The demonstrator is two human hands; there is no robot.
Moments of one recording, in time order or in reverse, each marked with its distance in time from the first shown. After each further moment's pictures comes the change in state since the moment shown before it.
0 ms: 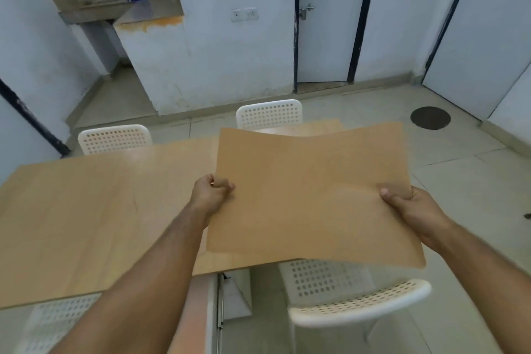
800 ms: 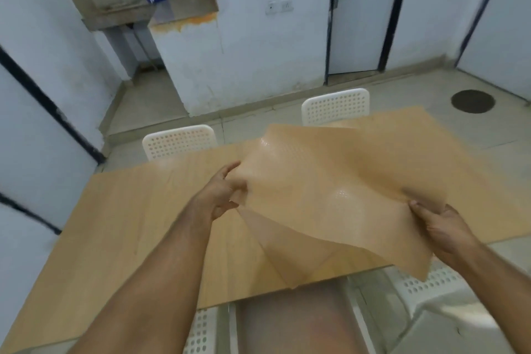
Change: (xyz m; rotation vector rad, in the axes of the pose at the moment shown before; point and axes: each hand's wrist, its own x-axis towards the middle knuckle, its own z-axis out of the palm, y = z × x) left_hand 0.136 -0.023 -0.310 -0.185 -0.355 -0.164; right_hand -0.090 -0.010 0.333 0.326 0.095 0.031
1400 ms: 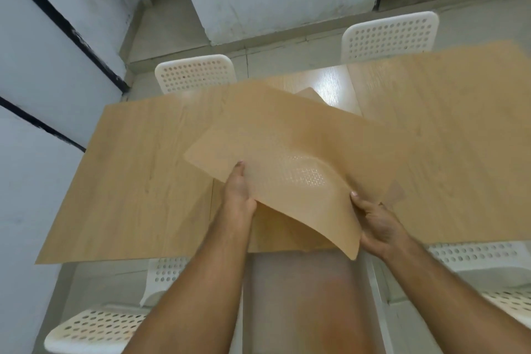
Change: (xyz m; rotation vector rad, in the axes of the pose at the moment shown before) left_hand 0.040 -0.125 0.009 -0.683 0.471 -0.194; right_hand 0.032 0.120 0.127 0.386 -0.211 0.605
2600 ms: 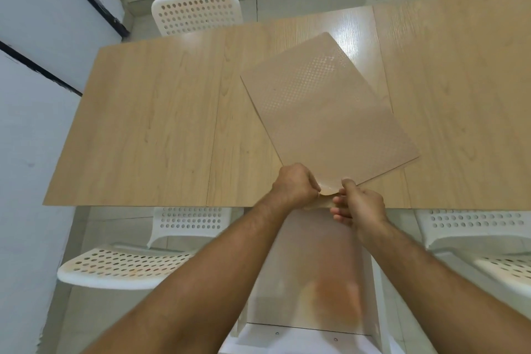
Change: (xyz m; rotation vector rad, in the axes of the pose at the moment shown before) left_hand -0.028 -0.105 0.002 1.655 -0.271 0.295; right_hand 0.006 0.060 -0.012 -0.572 0.377 -0.012
